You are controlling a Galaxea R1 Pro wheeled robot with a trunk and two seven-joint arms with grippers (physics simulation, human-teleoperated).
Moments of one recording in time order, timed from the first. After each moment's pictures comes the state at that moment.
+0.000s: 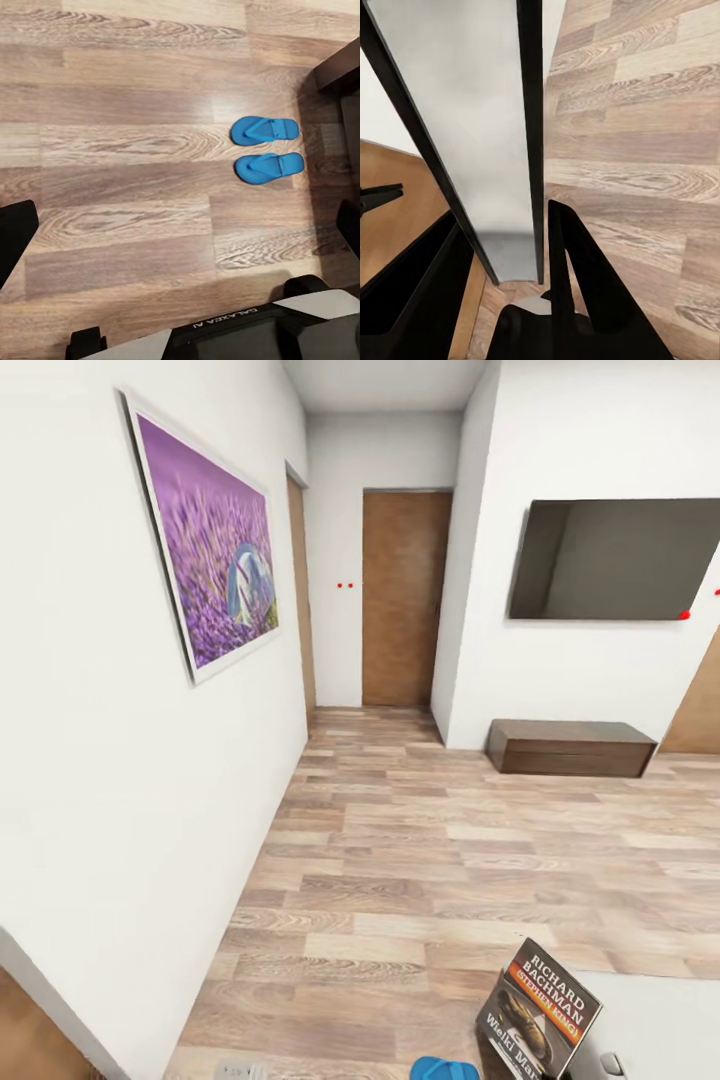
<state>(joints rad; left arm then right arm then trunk) -0.42 0.04 0.23 -0.03 -0.19 -0.20 -0.36 -0.32 -0.41 -0.04 -0.22 -0.35 0.04 1.20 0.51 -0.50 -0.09</state>
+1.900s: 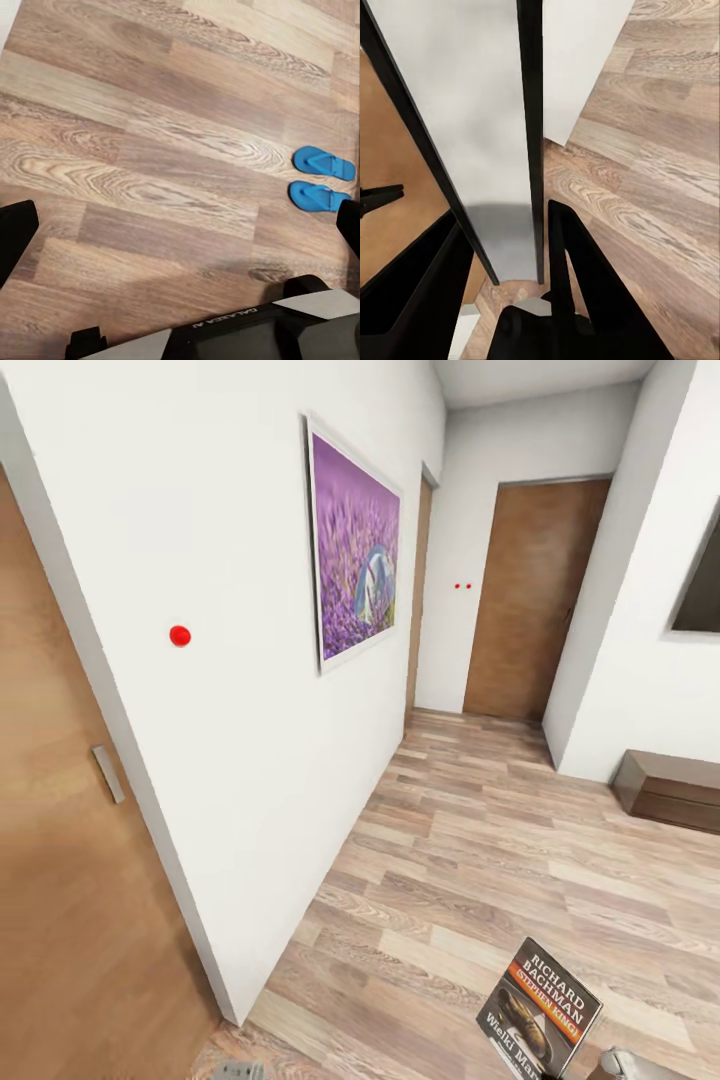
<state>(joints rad) -0.42 0.04 0.23 -0.03 -0.19 -0.20 -0.36 -0.32 -0.41 -0.05 -0.22 -0.36 0.04 1.20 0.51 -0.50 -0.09</state>
